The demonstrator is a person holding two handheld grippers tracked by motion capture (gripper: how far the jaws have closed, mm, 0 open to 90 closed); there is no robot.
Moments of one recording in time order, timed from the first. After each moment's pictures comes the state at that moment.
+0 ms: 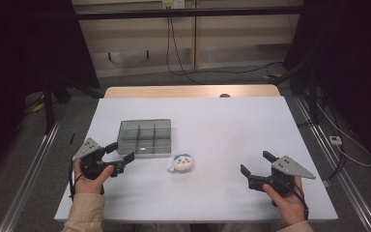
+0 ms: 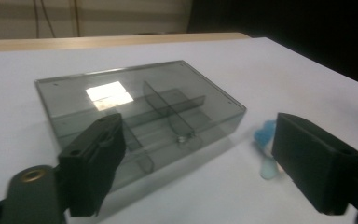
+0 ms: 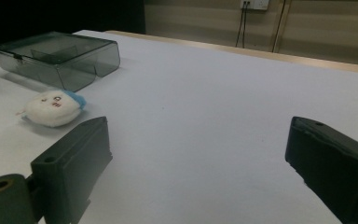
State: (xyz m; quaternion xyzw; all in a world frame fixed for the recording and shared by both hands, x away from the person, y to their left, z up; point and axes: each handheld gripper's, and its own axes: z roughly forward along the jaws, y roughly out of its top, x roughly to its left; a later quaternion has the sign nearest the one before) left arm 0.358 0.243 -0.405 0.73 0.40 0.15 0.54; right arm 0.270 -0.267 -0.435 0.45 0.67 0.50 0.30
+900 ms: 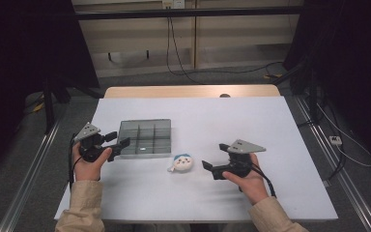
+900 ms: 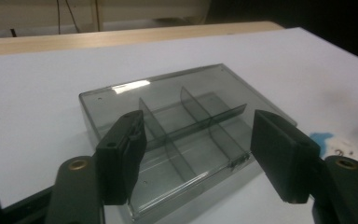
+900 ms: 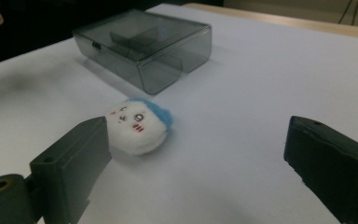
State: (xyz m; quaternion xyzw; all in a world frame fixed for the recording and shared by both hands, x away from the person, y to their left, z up) left arm 0.396 0.247 -0.399 0.74 0.43 0.16 0.49; right arm 0.336 -0.180 -0.441 0.38 0.75 0.52 0.16
